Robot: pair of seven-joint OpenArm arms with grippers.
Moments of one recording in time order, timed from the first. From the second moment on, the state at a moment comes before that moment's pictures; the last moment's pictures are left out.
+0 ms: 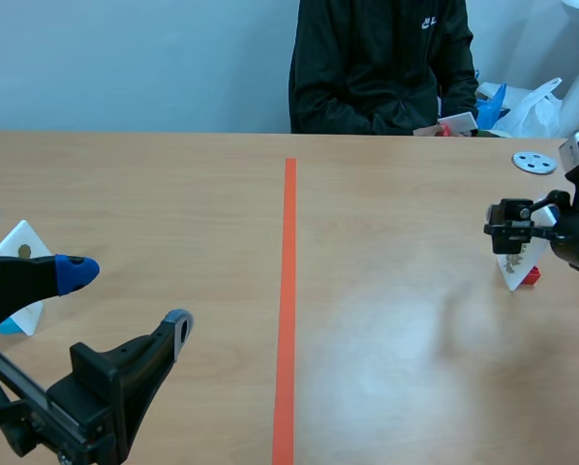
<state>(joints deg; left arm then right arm) 45.8 -18.0 -4.5 120.5 -13.1 -25.9 0.4 14.8 22.2 5.9 50.0 14.5 21.8 -0.2</state>
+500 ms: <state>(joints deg) 45.8 -18.0 -4.5 120.5 -13.1 -25.9 0.3 3.2 27.6 13.0 74.2 23.4 28.0 -9.4</state>
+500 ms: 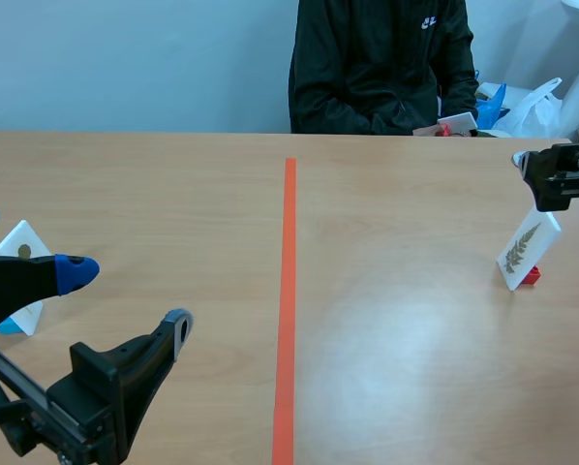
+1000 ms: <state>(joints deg) 45.8 -18.0 -4.5 120.5 -13.1 -25.9 0.4 -21.8 29.1 13.8 100.6 28.8 32.5 -11.1</state>
